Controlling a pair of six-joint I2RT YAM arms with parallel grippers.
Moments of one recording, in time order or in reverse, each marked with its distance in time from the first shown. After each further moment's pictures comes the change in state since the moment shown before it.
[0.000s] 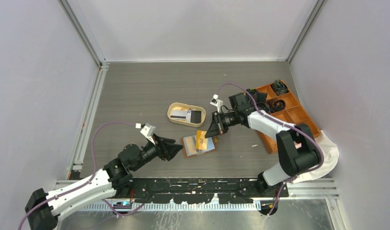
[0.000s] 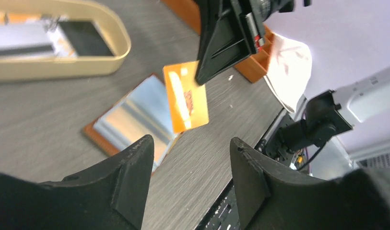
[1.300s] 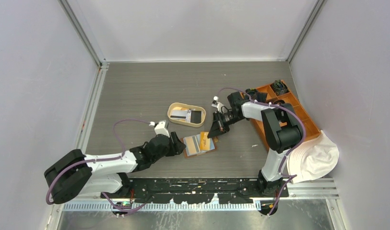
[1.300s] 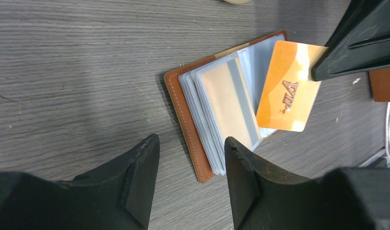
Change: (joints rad) left arm 0.000 0.640 0.140 -0.051 -0.248 -0.346; right arm -0.102 0.349 0.151 -0.189 -0.007 -0.017
